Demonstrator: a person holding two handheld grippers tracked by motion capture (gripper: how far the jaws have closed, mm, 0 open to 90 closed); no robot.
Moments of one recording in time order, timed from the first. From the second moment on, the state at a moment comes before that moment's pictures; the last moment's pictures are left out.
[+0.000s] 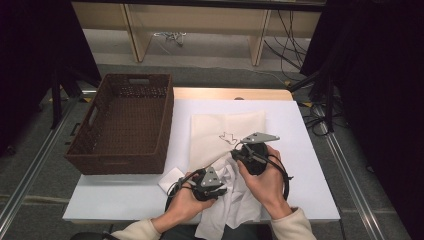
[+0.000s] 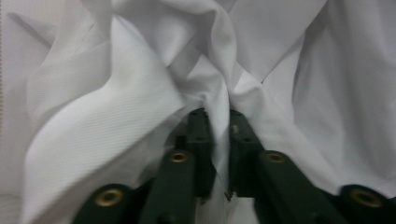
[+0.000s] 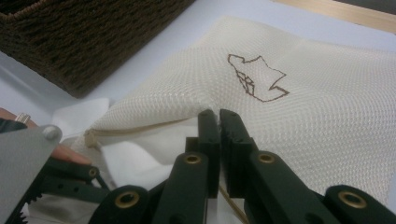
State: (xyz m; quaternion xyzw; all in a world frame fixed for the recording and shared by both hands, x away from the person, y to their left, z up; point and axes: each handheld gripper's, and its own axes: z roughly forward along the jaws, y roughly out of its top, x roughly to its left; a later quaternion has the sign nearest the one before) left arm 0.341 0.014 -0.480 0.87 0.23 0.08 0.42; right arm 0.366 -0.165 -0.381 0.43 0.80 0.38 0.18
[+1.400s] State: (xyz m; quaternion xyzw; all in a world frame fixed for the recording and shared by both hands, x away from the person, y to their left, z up) left arm 0.324 0.061 -0.446 0.85 0.27 0.15 0.44; right arm 0.363 -0.165 -0.376 0.44 0.80 0.38 0.17
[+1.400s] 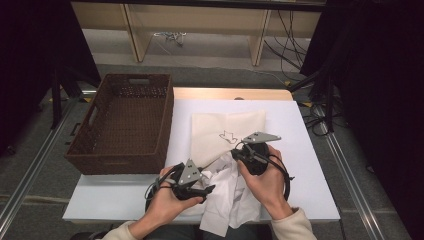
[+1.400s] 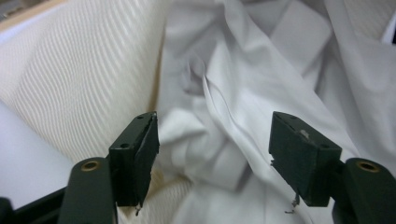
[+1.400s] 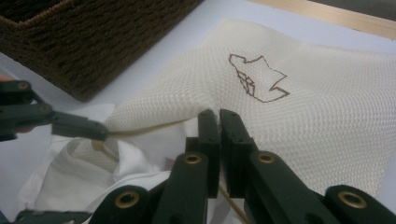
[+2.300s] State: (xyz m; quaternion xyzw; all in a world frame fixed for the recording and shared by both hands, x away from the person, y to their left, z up) left arm 0.331 0.042 -0.487 0.88 0.26 0.14 0.38; right arm 0.364 -0.160 -0.382 0.44 0.80 0.37 0.16
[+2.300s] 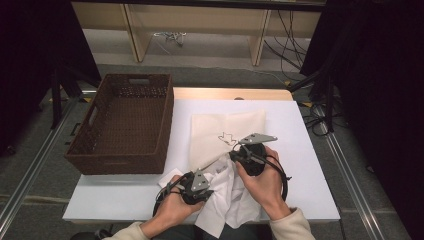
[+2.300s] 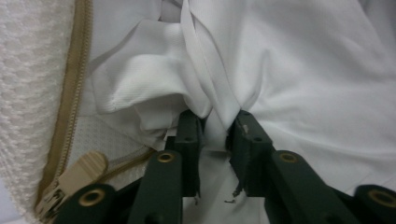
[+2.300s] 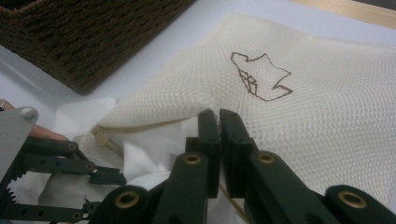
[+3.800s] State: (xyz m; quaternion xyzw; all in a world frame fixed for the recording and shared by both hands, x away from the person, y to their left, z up) left arm 0.366 0.019 -0.466 0.84 0.27 0.17 0.44; right arm 0.364 -0.160 -0.381 0.43 0.80 0.38 0.17
